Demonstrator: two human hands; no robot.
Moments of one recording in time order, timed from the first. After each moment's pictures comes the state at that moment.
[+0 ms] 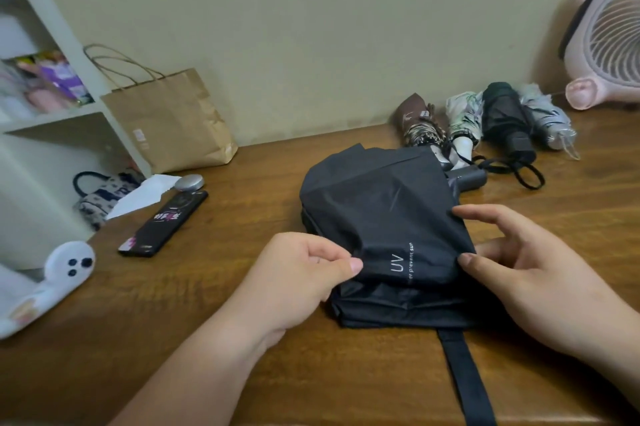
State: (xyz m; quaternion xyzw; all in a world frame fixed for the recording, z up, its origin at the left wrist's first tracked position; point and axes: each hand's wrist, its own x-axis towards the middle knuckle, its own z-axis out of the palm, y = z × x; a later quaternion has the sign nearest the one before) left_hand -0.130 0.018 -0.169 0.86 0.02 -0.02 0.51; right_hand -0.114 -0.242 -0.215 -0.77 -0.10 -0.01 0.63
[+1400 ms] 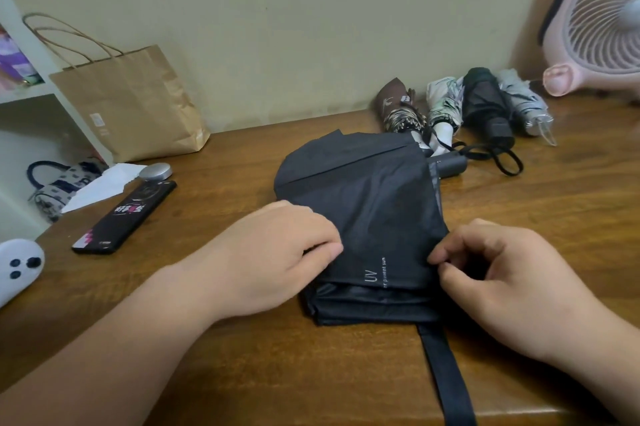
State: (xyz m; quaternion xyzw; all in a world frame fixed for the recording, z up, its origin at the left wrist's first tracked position) left_hand -0.096 0.036 -0.155 0.94 -0.34 0.04 0.06; right_hand -0.127 -0.236 -0.206 -0.88 -0.13 -0.10 0.44
